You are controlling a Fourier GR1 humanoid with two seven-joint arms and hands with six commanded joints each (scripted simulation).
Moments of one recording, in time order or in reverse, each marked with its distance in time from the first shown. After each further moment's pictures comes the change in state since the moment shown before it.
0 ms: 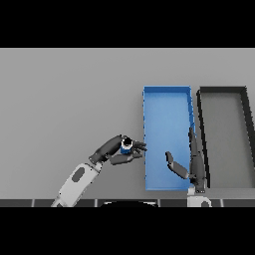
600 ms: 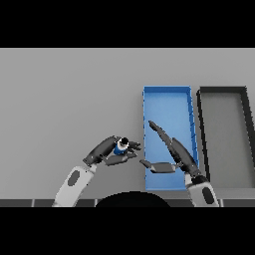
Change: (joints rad) left arm 0.012 -0.021 0.020 -0.024 -0.049 -0.044 0.021; right arm -0.234 -0.211 0.128 -0.210 -0.086 0.302 0.387
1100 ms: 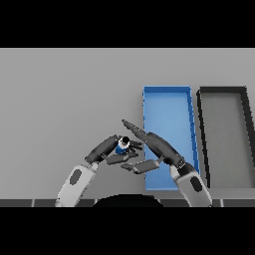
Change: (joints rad) left arm -0.002 -0.030 0.029 0.014 -0.019 -0.045 0.015; right arm -0.263 0.063 0.099 0.055 -0.081 0.106 0.182
